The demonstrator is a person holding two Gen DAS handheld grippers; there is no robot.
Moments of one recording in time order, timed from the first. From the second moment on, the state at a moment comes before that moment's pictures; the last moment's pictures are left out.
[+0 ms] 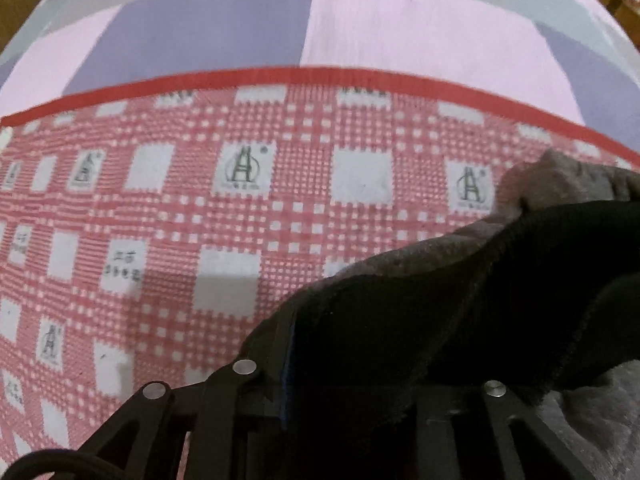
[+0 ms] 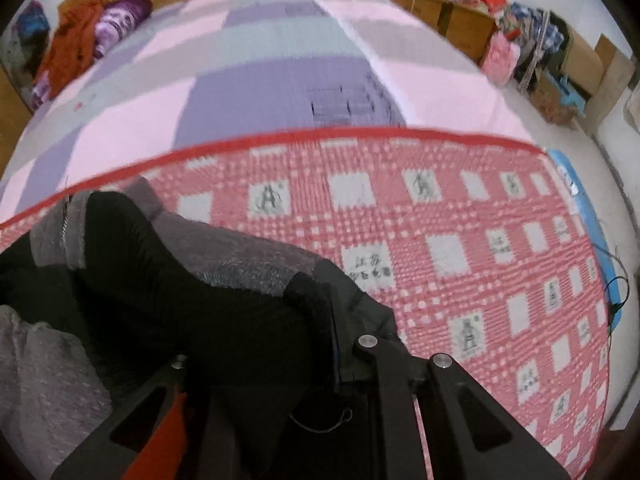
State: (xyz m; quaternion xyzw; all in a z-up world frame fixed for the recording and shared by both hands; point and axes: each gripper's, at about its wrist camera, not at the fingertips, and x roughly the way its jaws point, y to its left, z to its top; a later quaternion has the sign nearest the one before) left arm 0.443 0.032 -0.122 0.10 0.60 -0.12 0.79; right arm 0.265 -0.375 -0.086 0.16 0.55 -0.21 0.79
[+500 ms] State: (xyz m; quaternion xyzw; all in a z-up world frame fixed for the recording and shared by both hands) left arm 0.453 0.060 -0.115 0.06 0.59 -0.12 0.80; right arm 0.271 -0.407 -0.118 0.20 0.56 -0.25 0.76
